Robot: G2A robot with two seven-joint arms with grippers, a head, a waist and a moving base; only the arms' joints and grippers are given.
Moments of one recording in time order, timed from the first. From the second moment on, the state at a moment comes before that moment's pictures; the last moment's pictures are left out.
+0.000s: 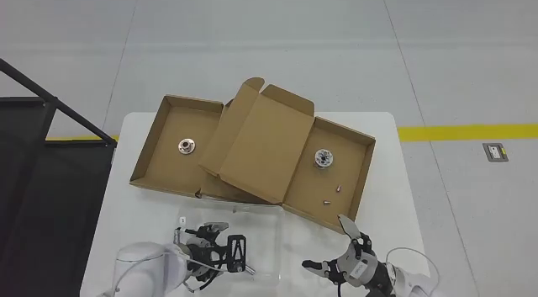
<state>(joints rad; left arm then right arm) 1.34 -0.98 -1.27 -2.08 1.60 -1.01 -0.76 -1.51 -1.19 1.35 -1.75 -2.06 -0.26 -0.96</state>
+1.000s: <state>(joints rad) 1.20 -0.94 -1.03 -1.86 1.76 -1.01 -0.75 -1.51 -1.19 1.35 -1.75 -2.06 -0.26 -0.96</state>
